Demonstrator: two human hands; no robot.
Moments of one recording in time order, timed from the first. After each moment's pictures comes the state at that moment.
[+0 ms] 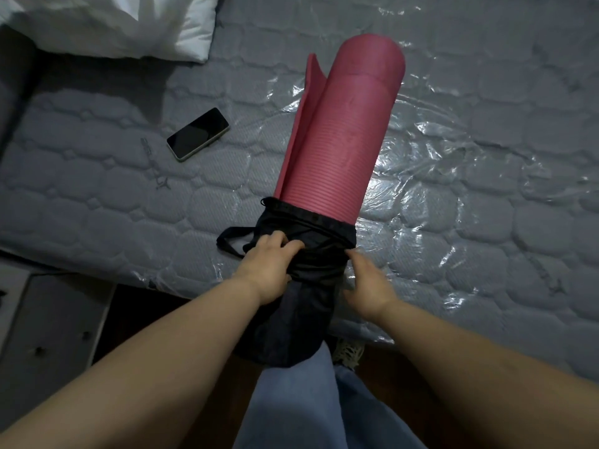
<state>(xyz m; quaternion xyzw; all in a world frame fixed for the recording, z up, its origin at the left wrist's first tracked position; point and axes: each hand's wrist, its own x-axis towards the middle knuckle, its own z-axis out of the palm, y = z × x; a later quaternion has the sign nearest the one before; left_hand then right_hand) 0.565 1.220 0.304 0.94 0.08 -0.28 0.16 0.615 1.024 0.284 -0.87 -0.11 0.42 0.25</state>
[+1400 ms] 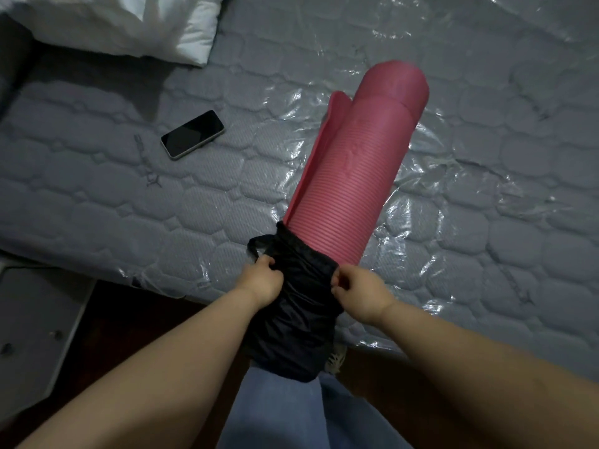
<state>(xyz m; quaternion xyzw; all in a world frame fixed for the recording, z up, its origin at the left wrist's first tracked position) 0.555 1.197 0.290 0.77 0.41 -0.33 0.36 0.624 1.013 0.309 -0.86 -0.14 0.43 0.22</state>
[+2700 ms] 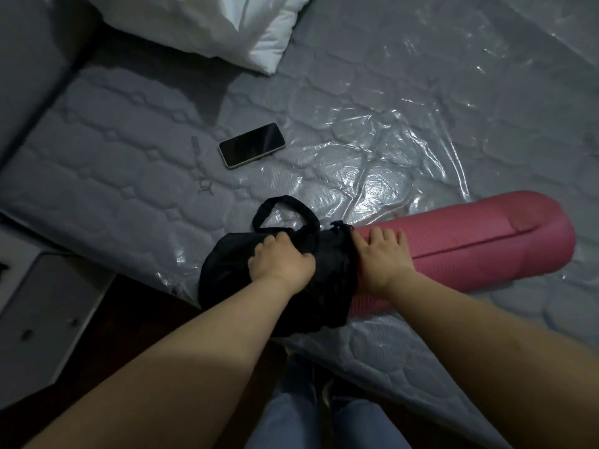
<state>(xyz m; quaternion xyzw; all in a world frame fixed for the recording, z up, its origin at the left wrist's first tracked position) 0.590 1.301 0.310 0.84 0.41 -0.26 0.25 0.694 1.157 0.300 -0.87 -0.38 0.28 -0.14</state>
